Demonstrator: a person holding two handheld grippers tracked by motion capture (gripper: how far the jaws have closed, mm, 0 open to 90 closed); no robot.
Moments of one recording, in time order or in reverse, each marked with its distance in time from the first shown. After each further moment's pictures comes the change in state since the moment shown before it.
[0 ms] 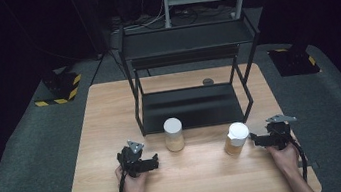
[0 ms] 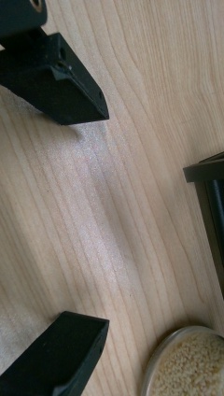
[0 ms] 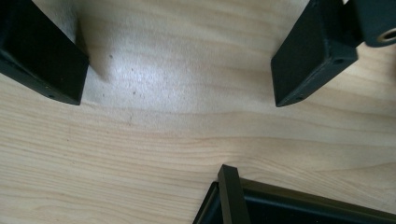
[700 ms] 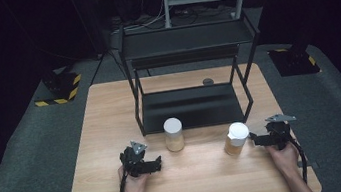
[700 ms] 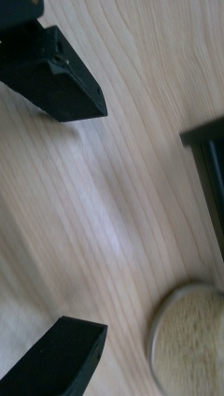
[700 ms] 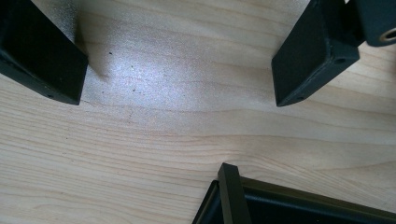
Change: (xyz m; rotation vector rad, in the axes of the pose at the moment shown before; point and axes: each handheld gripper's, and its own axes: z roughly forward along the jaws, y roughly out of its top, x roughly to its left) left arm 0.001 0.000 -0.003 -0.009 -0.091 0.045; right arm 0.000 0.000 0.000 0.000 -0.001 -0.001
